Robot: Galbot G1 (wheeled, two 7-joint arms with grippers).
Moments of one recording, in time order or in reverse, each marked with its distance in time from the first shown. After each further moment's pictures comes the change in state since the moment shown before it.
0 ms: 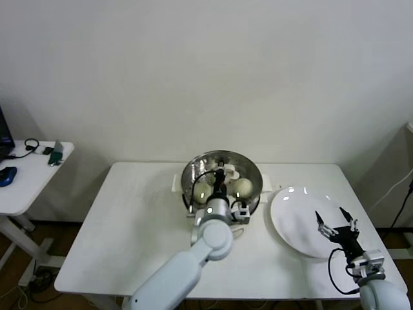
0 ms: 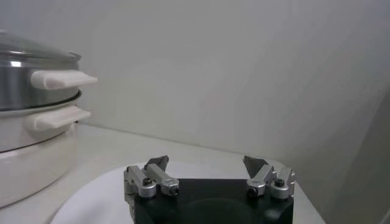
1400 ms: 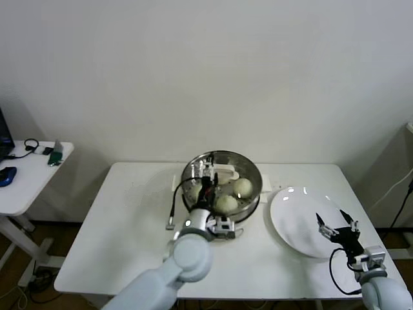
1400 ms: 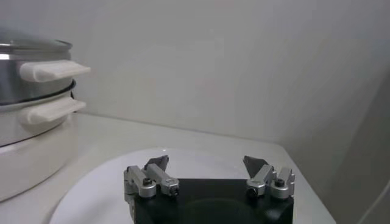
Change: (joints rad) left arm 0.105 0.194 -0.015 -0.329 -0.197 0.000 -0.035; right arm 0.002 -0.003 0.015 0.029 0.011 -0.127 -0.007
